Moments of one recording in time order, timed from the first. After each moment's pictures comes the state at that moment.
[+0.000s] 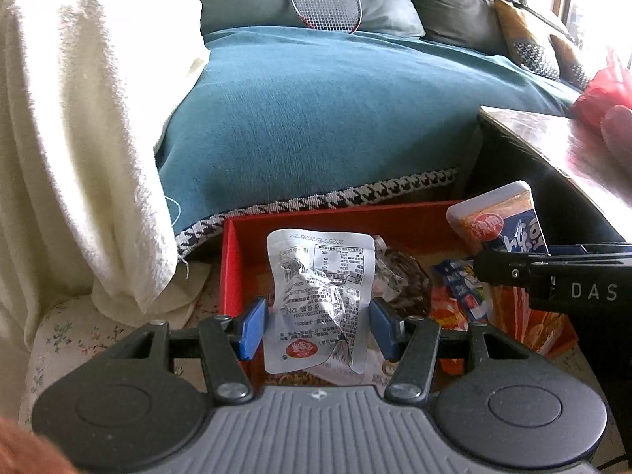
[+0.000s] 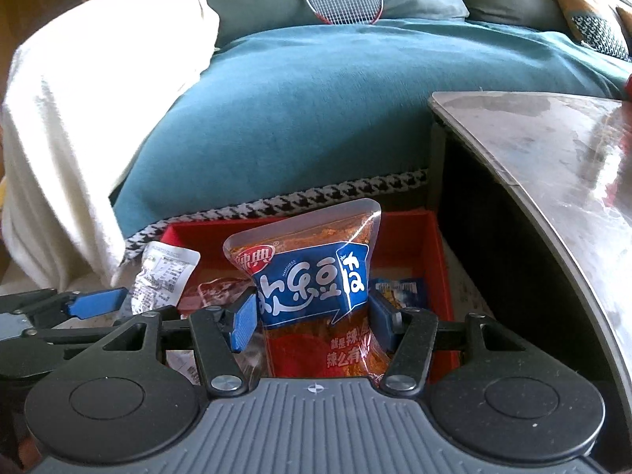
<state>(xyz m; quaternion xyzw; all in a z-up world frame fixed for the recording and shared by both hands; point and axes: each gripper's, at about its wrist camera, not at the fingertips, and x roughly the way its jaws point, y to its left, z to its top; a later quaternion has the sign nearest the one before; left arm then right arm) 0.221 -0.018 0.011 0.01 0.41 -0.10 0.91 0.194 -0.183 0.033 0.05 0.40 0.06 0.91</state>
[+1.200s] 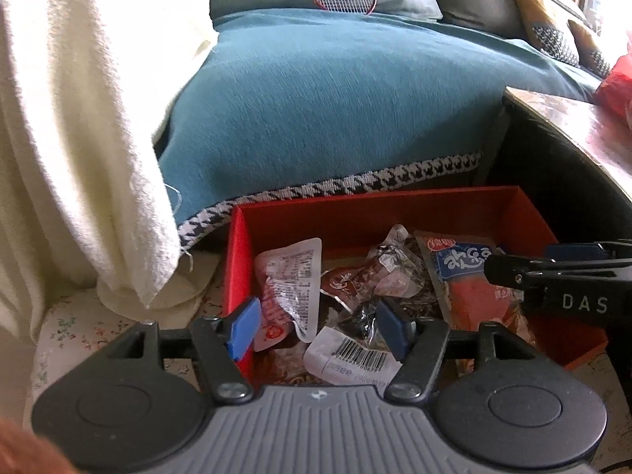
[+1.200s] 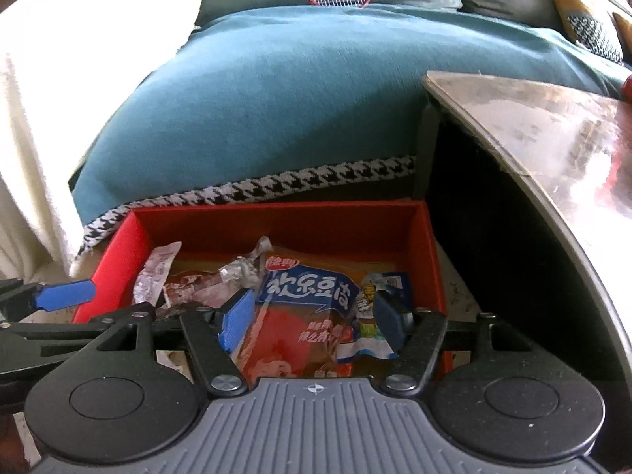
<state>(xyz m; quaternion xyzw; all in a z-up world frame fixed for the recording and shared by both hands) 0.233 -0.022 -0.001 0.02 0.43 -0.07 0.90 0.209 -0.174 0.021 0.03 0.41 0.03 0.91</state>
